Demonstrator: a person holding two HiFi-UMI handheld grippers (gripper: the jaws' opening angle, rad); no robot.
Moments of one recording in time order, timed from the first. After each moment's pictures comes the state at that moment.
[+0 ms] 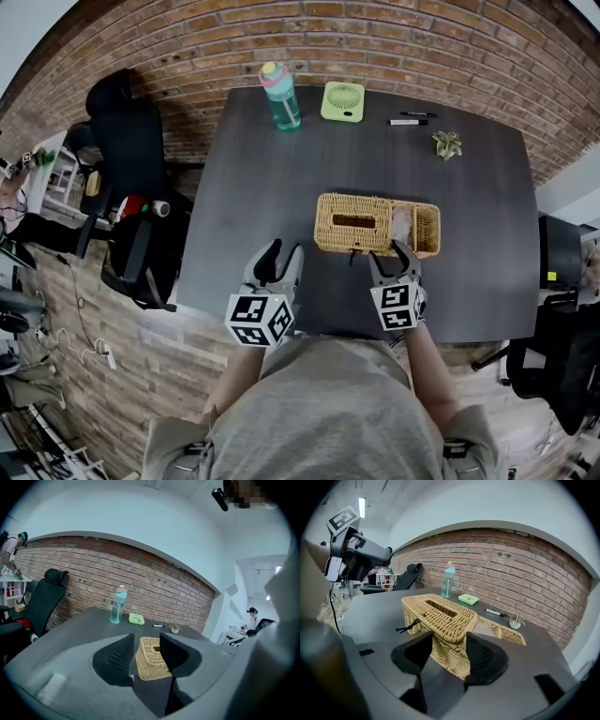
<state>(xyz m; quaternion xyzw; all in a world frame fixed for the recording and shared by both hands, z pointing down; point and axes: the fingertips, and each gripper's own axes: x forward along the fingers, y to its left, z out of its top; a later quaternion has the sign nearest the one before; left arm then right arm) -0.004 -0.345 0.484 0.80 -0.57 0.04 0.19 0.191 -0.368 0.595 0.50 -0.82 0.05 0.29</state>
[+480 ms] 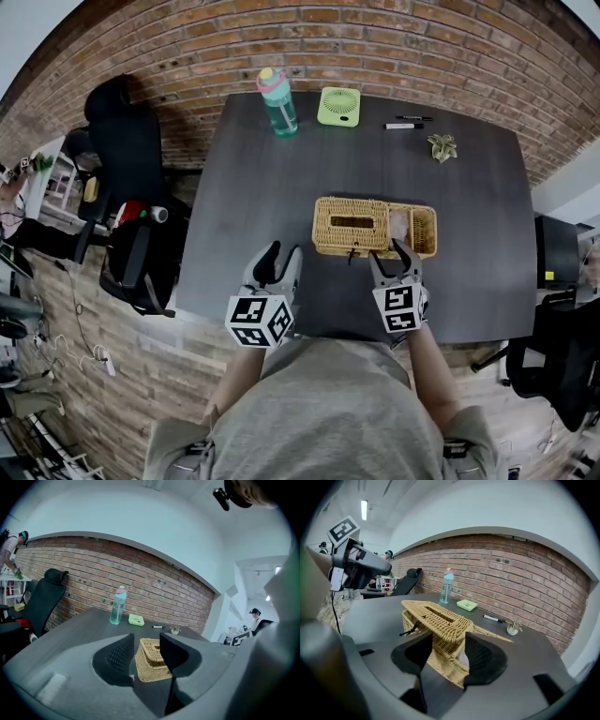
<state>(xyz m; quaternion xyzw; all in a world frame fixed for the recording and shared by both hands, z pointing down) -0.004 -0.346 0.482 0.80 -0.57 0.04 0.19 0.192 -0.370 0.568 0.50 -0.82 0.03 0.27</state>
